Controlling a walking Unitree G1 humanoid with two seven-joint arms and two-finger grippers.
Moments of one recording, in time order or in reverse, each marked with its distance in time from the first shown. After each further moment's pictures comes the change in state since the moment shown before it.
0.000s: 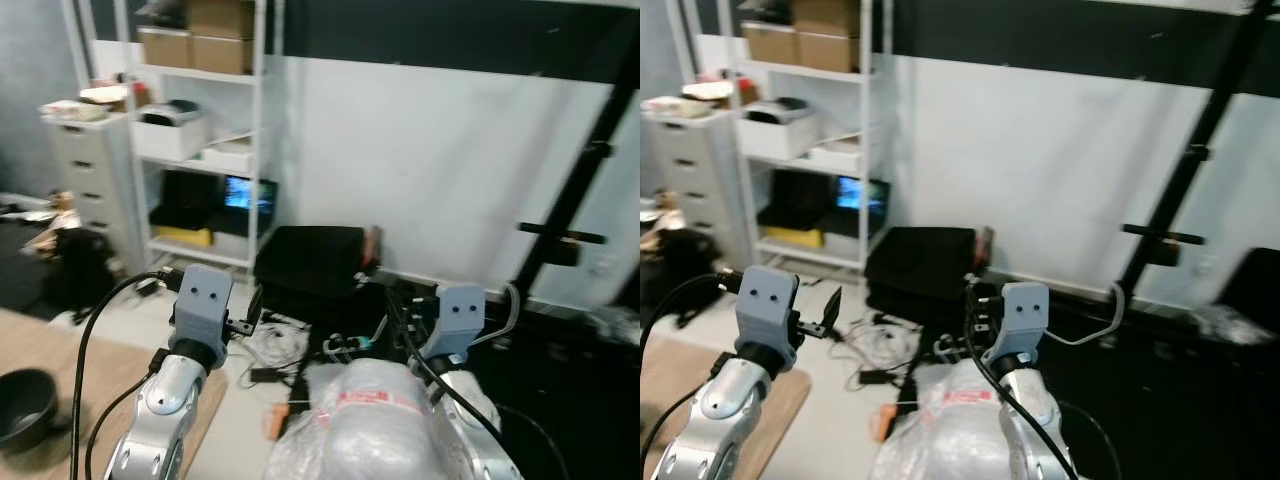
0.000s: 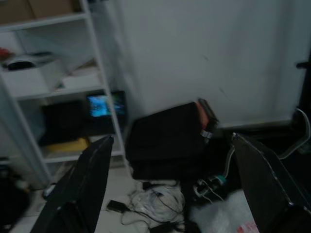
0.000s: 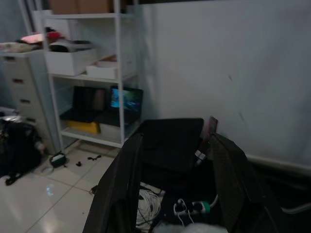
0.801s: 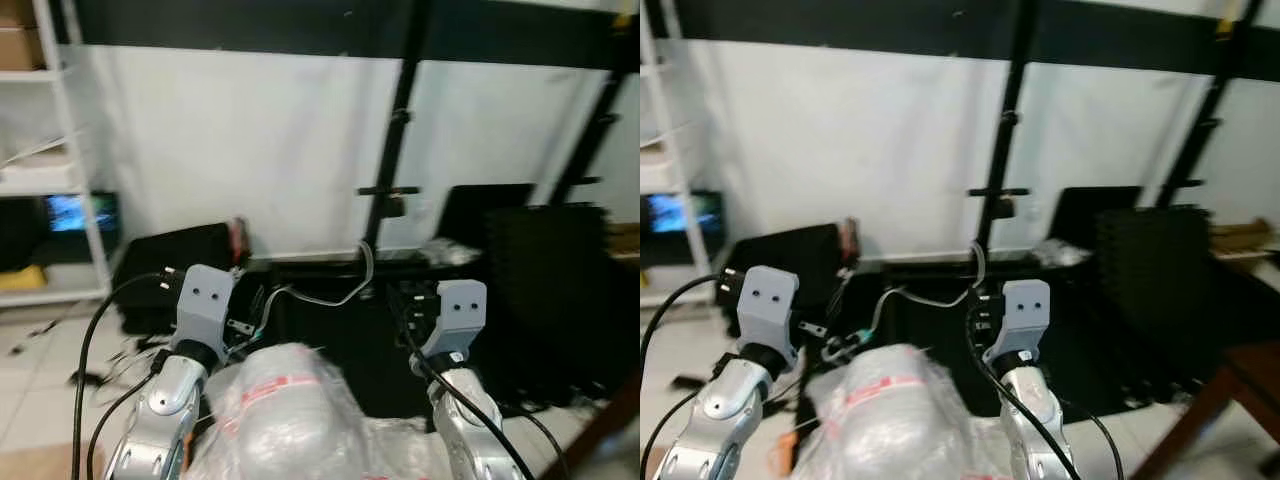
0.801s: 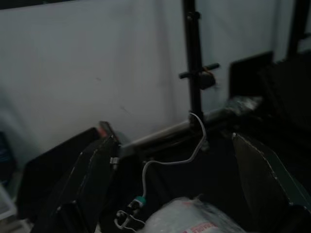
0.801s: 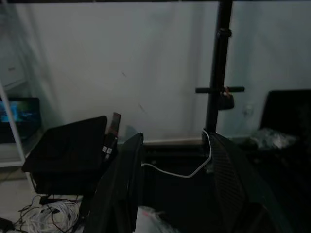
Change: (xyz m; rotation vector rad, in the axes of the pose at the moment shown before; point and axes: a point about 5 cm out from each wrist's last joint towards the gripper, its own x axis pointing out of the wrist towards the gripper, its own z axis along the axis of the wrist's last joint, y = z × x) left arm 0.001 -0.001 0.000 -0.002 -0.001 -0.005; right arm 0.001 0.001 0.001 -0.003 0.001 0.006
